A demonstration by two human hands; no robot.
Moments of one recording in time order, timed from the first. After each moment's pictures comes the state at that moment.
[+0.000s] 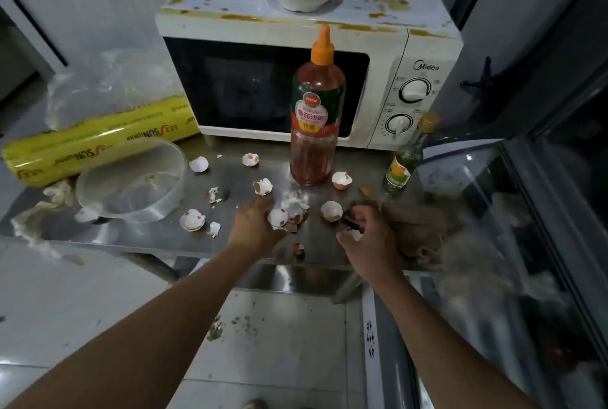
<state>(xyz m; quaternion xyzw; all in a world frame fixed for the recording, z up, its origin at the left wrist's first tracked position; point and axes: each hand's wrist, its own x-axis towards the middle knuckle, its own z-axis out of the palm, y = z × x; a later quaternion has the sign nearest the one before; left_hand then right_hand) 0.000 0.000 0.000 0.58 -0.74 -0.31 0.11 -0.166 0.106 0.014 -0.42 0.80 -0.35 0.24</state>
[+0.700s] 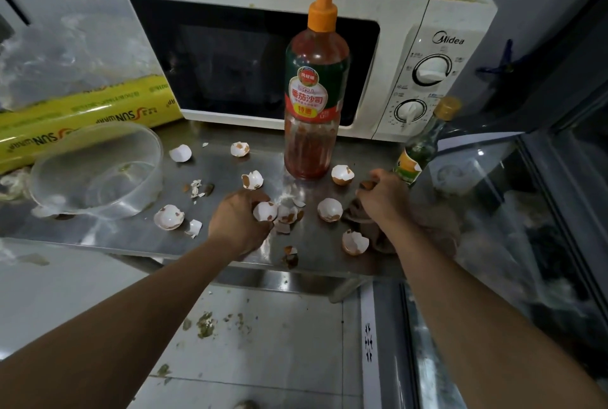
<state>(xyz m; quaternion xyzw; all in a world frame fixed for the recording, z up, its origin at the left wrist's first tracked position) -0.002 -0.021 -0.018 0.57 -0.76 -0.28 0.14 -0.239 0.017 -0.025 -0.38 0.87 -0.27 0.17</state>
